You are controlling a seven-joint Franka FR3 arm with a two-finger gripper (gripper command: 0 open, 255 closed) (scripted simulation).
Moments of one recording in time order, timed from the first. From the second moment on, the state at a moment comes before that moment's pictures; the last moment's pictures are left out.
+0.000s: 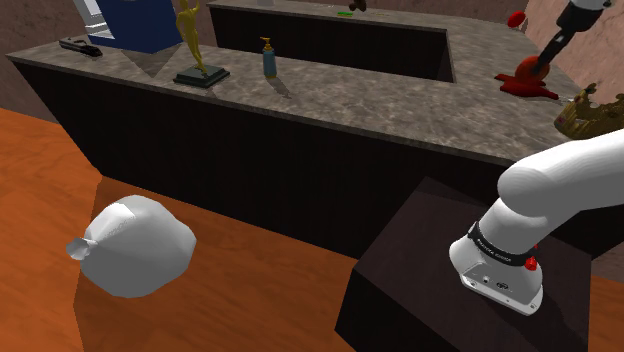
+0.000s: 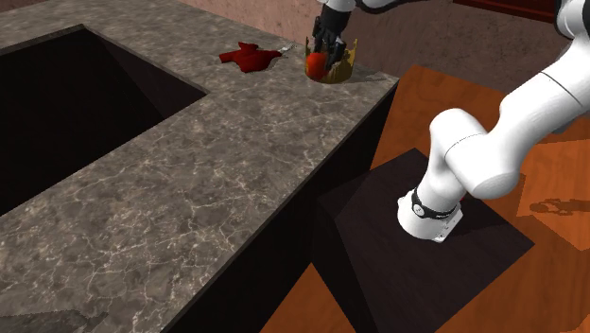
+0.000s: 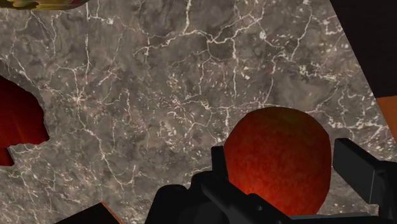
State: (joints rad) arm -0.44 -0.62 -0.72 -2.26 -0.45 1.96 -0.84
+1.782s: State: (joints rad) arm -0.34 -0.60 -1.31 -1.95 -0.52 1.94 -1.39
